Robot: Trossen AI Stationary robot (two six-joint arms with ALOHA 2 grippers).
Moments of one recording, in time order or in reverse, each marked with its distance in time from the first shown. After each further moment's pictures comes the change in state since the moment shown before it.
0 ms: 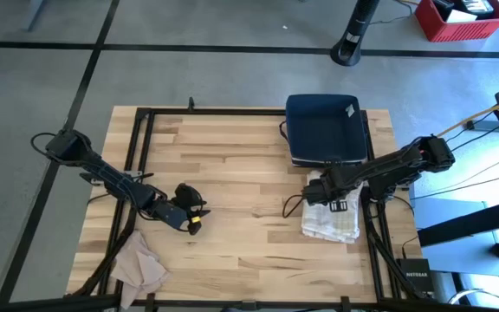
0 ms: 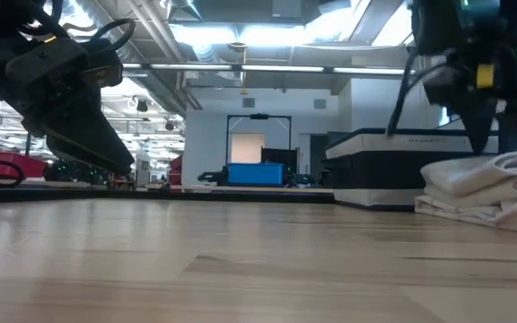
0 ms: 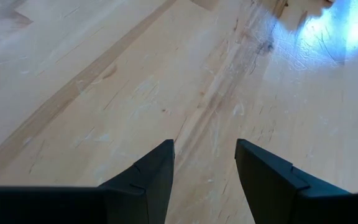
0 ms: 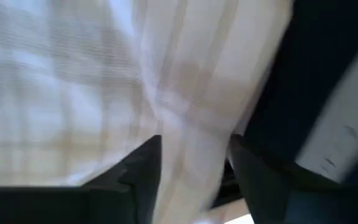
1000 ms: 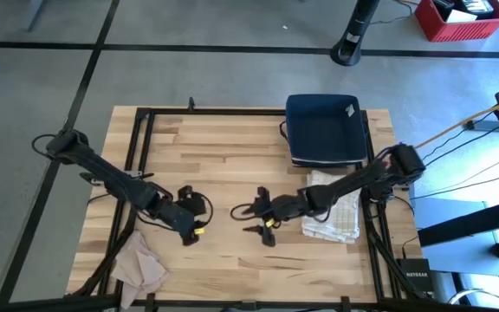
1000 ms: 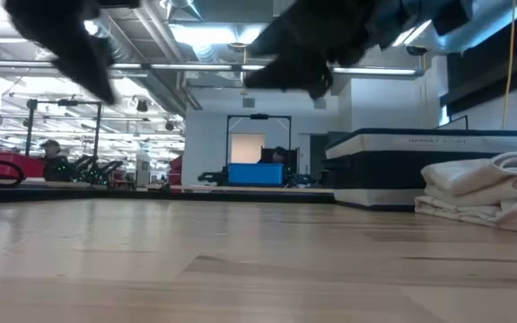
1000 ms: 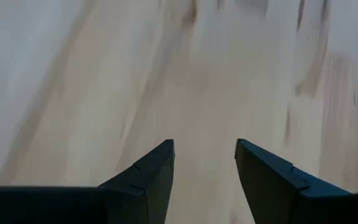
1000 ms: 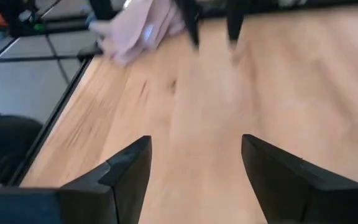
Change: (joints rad) left arm -0.013 0.000 0.441 -0.607 0.240 0.157; right arm 0.088 0.318 0.079 1.604 -0.216 0.040
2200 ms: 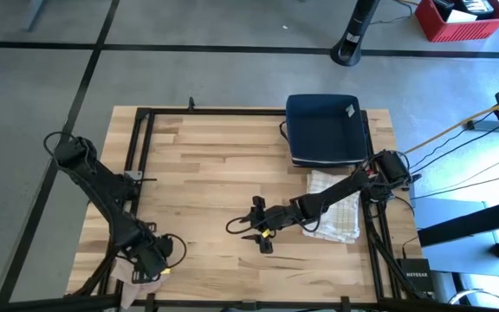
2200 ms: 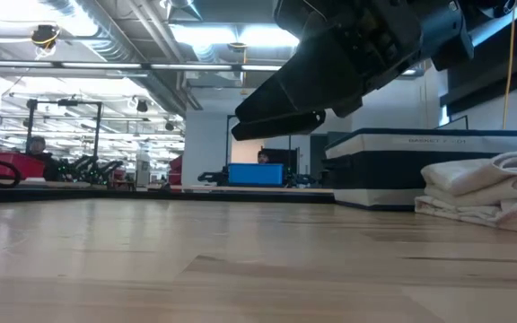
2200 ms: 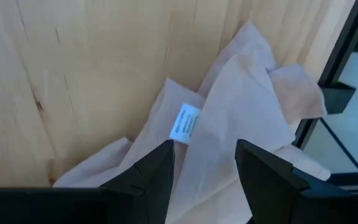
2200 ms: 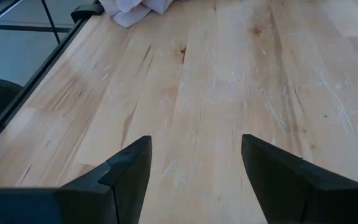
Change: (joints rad) left arm -0.390 0.169 0.086 -0.356 0.580 -0.335; right arm 0.025 0.155 0.001 0.101 -0.001 -0.067
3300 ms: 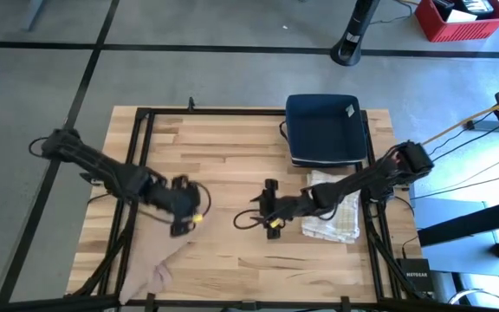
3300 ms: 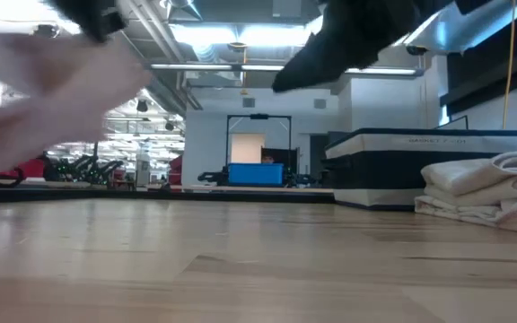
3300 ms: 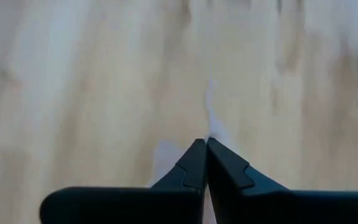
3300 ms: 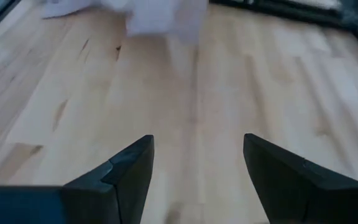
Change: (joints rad) left arm 0.472 -0.237 0.127 0.015 -0.433 0.486; right arm -0.018 -0.236 0.000 -0.320 0.219 -0.146
